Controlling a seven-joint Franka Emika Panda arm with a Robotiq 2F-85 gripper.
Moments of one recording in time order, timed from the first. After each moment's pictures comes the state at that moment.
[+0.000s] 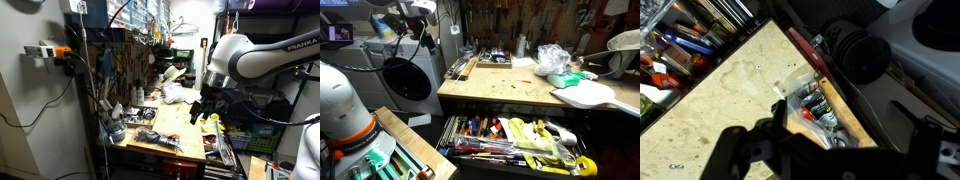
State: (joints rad) arm 0.03 -0.76 0.05 -2.77 0.17 2.24 0.17
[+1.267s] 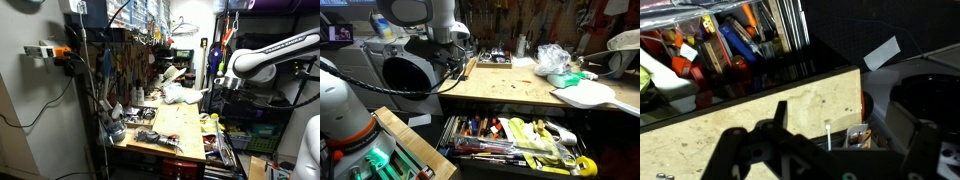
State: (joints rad) arm -0.07 -0.67 -0.44 -2.76 0.01 2.14 -0.70
